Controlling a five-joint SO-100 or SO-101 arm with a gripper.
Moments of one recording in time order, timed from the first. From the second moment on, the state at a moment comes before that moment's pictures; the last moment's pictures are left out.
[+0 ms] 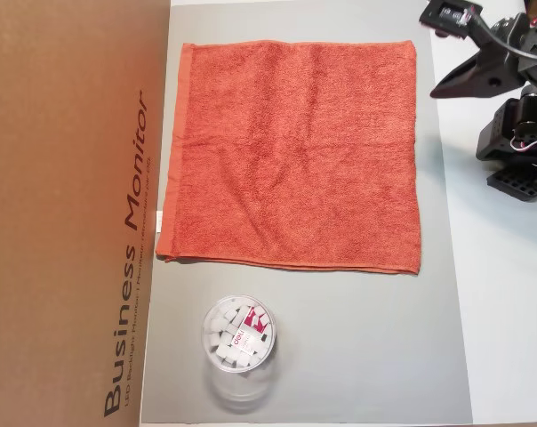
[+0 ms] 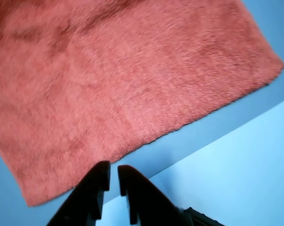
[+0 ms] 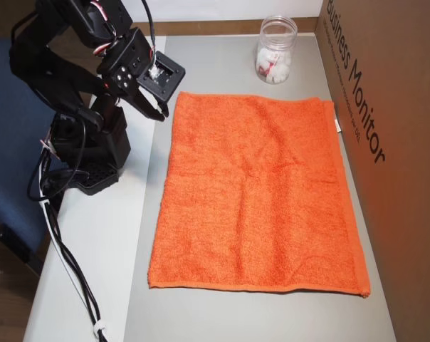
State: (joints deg) arm 19.0 156.0 119.8 94.2 105.8
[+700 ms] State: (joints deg) arm 39.6 156.0 114.1 94.2 113.6
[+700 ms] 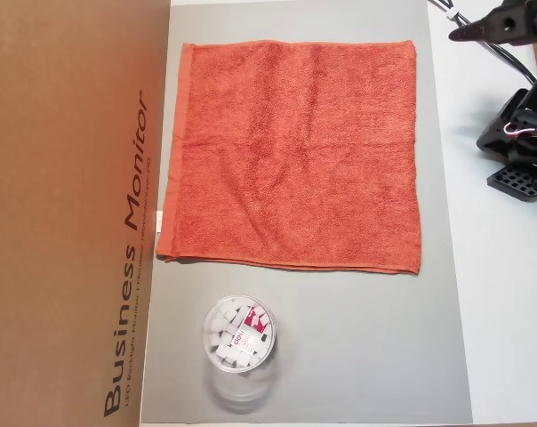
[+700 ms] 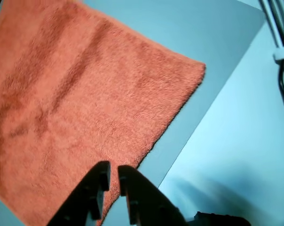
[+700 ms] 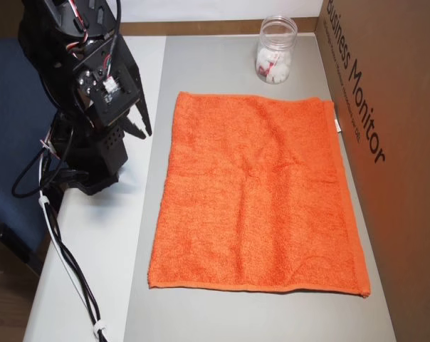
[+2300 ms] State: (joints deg) arm 58.2 117.1 109.2 77.0 115.5
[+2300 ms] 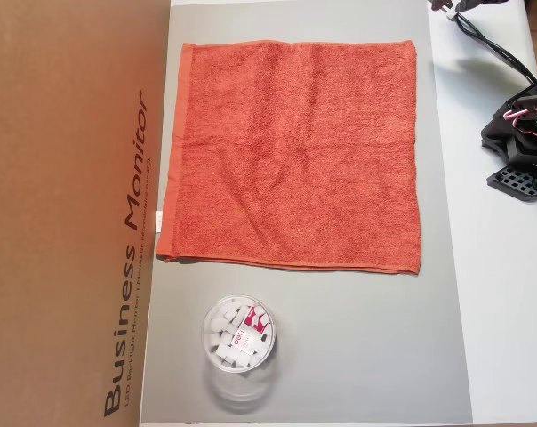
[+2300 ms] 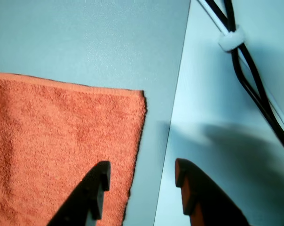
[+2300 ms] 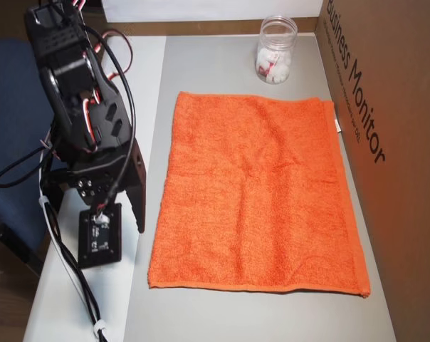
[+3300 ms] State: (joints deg) arm 59.9 108.4 133.0 40.5 102.4
